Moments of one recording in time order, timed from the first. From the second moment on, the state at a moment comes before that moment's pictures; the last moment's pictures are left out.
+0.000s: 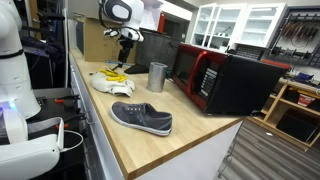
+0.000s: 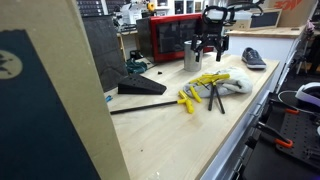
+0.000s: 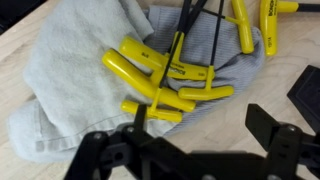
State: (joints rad) arm 0.01 -0.15 0.05 -2.47 0.23 2.28 0.52
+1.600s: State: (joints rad) arm 0.08 0.12 0.10 -2.29 0.16 2.28 0.52
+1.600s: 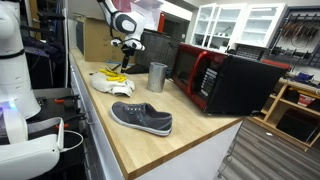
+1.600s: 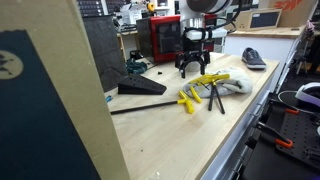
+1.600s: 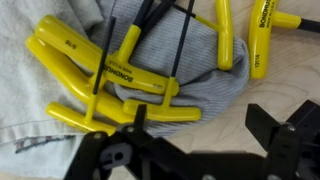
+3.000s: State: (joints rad) arm 0.19 -0.03 0.20 -2.28 0.28 2.10 0.19
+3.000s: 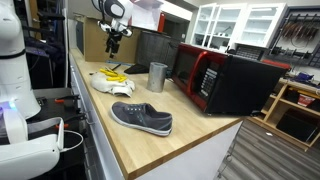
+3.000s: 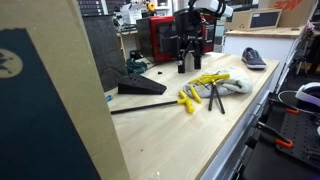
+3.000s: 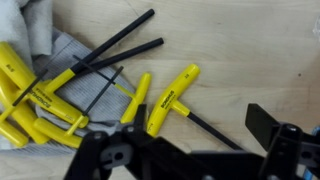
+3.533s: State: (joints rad) arm 0.21 -0.04 0.21 -2.32 0.00 2.09 0.16
